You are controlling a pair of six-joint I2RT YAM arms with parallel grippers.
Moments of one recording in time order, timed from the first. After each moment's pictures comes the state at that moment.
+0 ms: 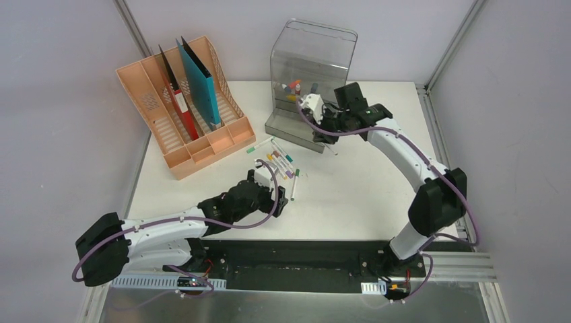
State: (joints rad) left arm -1.01 1.02 0.42 0.12 -0.24 -0.33; right arm 0.48 1.61 1.46 -0.72 -0.50 -0.62
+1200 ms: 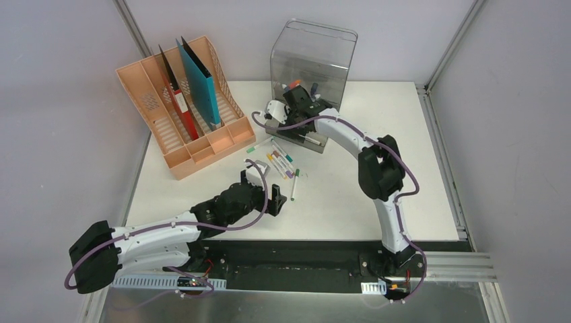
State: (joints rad) left arm -1.01 0.94 0.36 0.15 -0.28 -0.41; right arm 0.66 2.18 1.90 -0.68 0.11 -0.74
